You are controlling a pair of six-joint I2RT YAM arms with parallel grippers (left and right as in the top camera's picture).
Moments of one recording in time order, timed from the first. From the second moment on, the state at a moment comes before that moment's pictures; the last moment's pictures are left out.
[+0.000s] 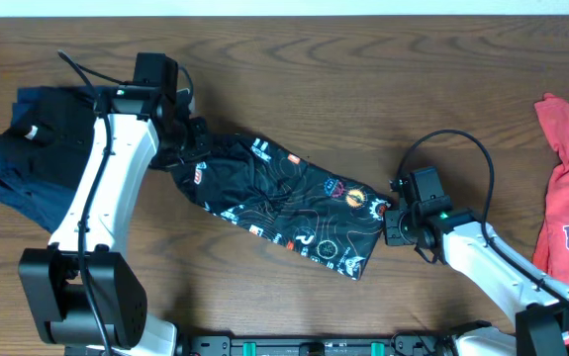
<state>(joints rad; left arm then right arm) -0.07 1.69 1.43 -1.12 0.20 -0.30 0.30 1.41 0.57 -0.42 -0.02 0.25</state>
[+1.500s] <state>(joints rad) -0.87 1.77 1.43 -1.02 0.09 -0.49 0.08 1.35 0.85 -0.88 0.04 0.35</state>
